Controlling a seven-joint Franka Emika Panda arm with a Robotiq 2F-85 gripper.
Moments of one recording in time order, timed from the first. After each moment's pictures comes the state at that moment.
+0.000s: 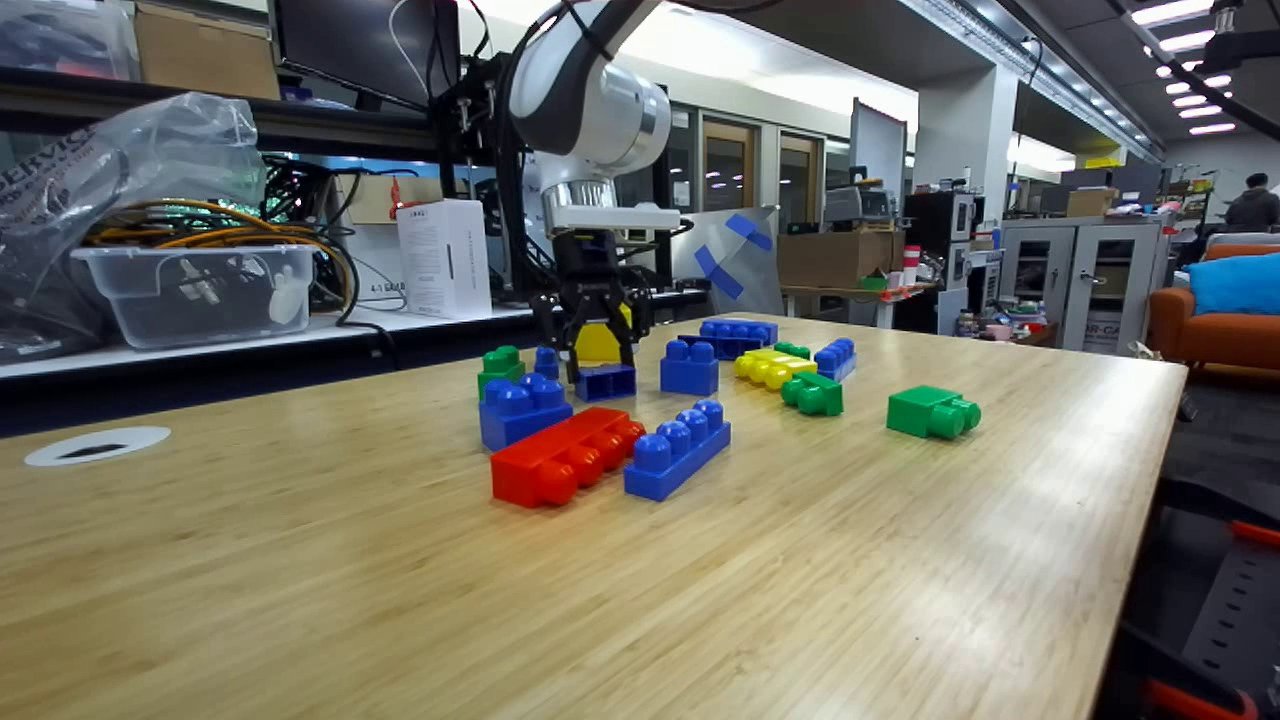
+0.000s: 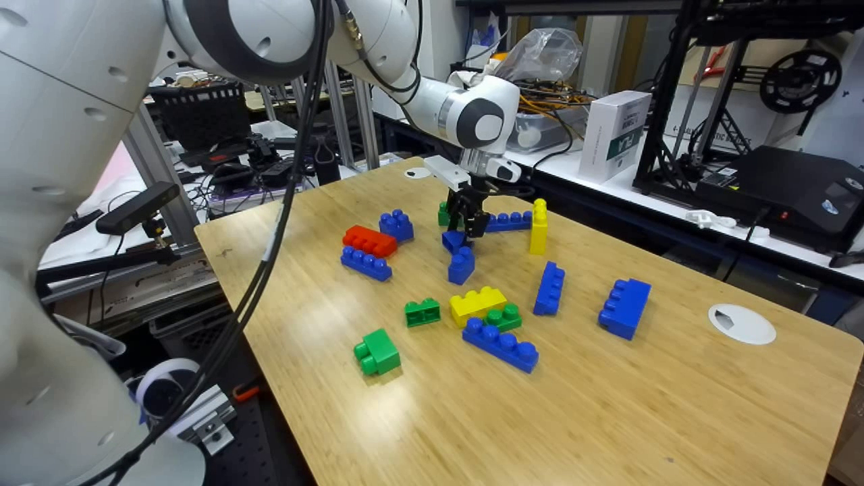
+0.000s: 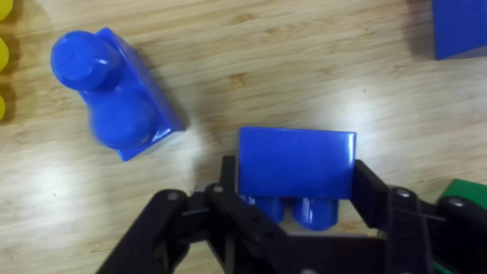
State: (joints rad) arm 0.21 0.78 0.05 -1.45 0.09 1.99 0.29
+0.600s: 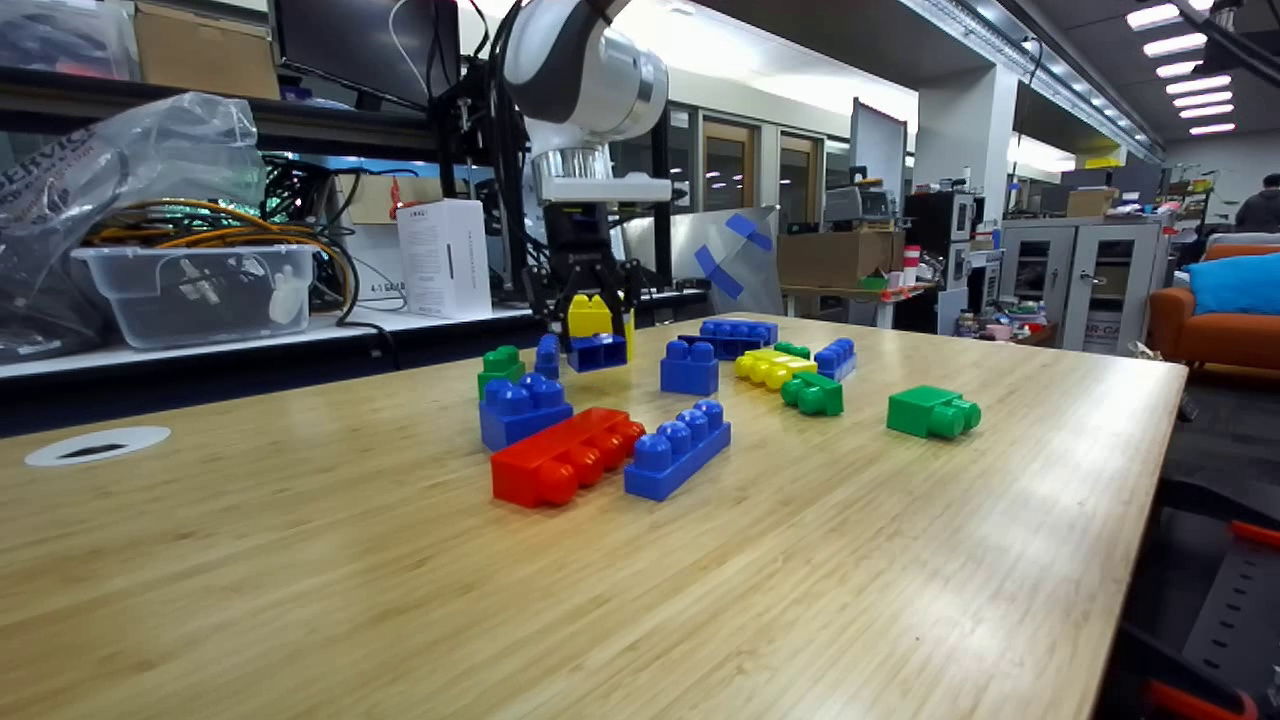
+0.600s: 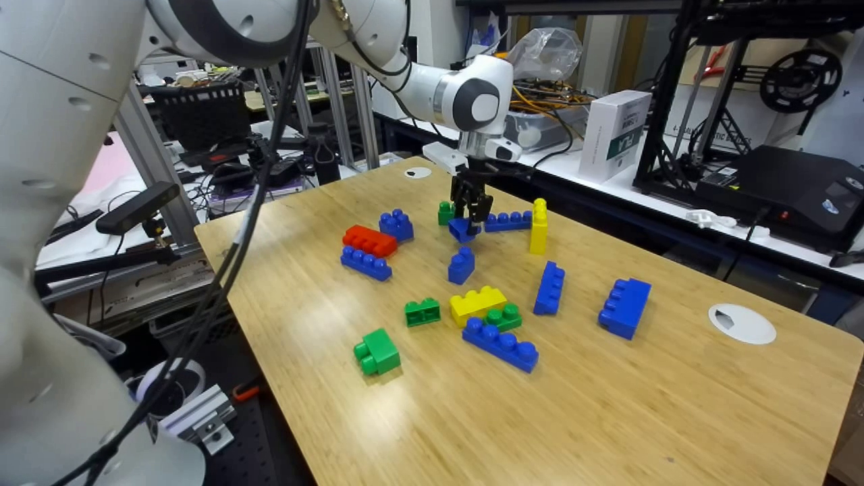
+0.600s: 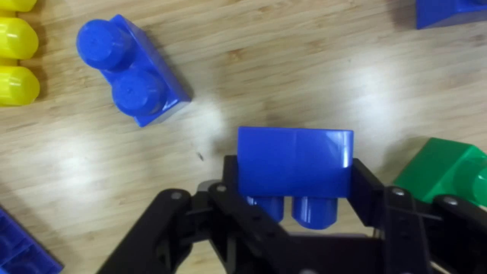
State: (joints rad) arm 0.24 0.71 0.03 -1.47 0.03 2.02 0.38
